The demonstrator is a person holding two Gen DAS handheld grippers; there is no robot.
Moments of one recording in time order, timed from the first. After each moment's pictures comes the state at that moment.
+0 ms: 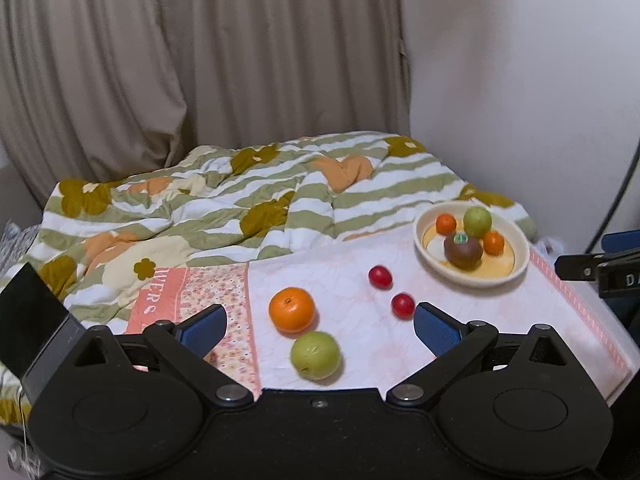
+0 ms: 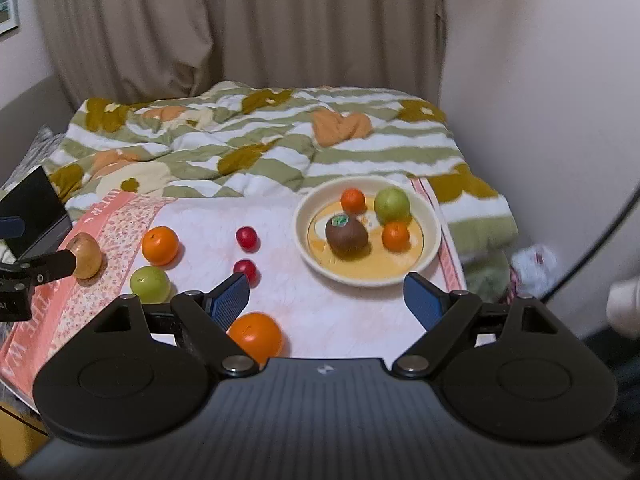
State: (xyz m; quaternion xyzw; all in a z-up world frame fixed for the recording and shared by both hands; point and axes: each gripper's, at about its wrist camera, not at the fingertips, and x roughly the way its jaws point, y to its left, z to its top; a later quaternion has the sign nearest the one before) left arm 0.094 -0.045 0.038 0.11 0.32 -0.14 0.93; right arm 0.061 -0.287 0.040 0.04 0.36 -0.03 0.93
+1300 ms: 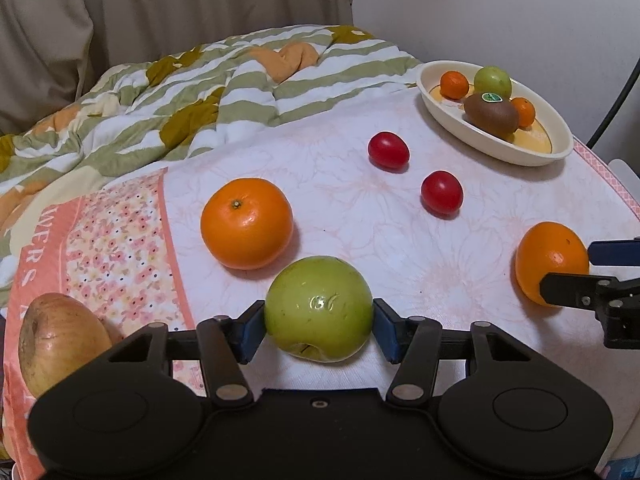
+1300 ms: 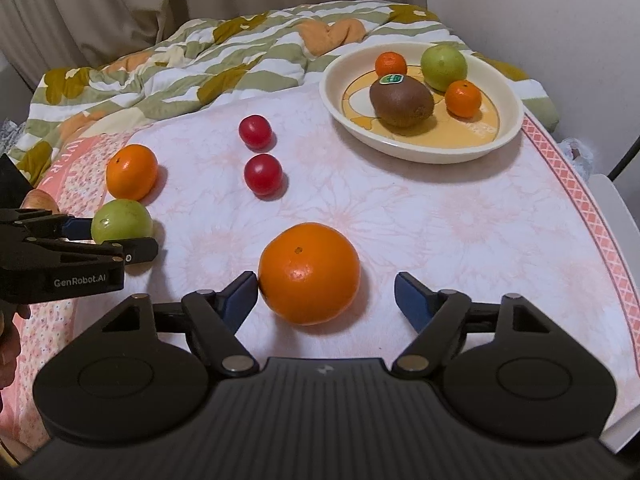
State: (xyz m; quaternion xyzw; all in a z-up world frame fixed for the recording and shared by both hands) left arm 0.207 -0.045 -0.105 0.15 0.44 -0.23 0.85; right arm 0.118 -0.232 -0.091 0.11 0.44 -0.06 0.89
